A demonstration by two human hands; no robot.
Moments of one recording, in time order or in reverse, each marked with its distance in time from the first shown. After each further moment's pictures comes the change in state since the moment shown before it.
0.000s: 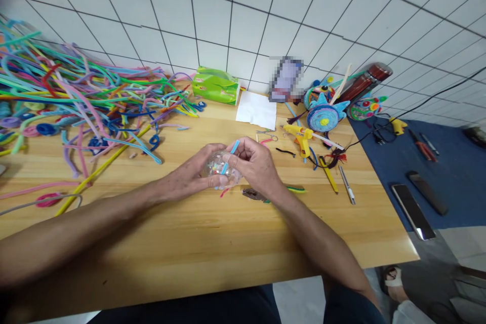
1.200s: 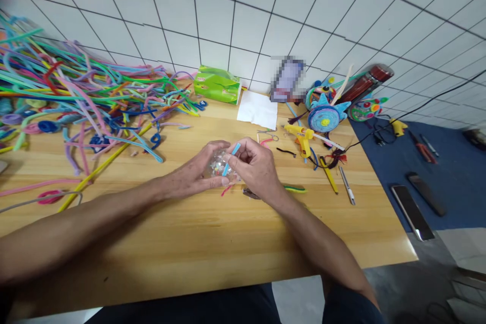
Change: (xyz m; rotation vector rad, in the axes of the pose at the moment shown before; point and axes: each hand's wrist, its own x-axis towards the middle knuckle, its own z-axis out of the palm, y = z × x) left_hand 0.001 -0.010 0.000 0.073 -0.007 0.150; right_hand -0.009 -0.009 0.007 -0.097 0.080 -0.068
